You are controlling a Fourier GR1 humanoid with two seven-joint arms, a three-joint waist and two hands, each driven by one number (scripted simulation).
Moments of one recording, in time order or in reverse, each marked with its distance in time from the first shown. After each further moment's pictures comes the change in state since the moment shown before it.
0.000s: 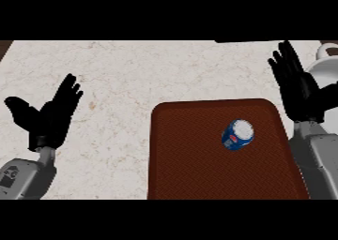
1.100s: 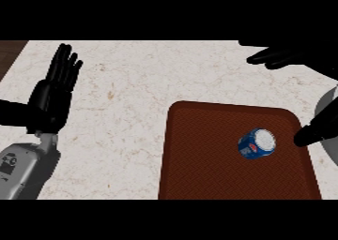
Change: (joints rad) left arm -0.113 -0.027 0.023 -0.076 -0.044 -0.011 -0.156; right arm -0.299 -0.377 0.151 -0.038 0.045 0.936 -0.515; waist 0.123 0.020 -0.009
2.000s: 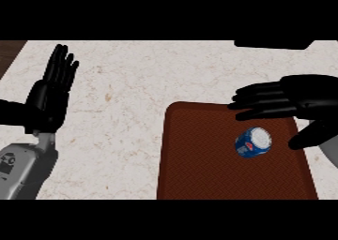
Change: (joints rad) left arm 0.005 -0.002 0.022 0.020 -0.007 -0.008 -0.010; right arm -0.004 -0.241 0.398 -0.012 0.528 -0.308 -0.376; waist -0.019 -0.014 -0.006
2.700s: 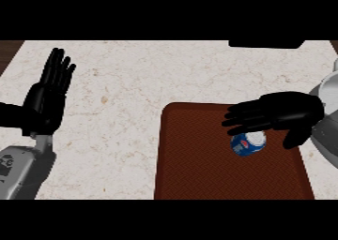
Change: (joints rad) left arm 0.023 -0.004 0.027 0.015 -0.009 -0.020 -0.012; right arm -0.036 0.076 0.241 0.264 0.168 -0.221 -0.205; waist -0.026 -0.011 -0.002
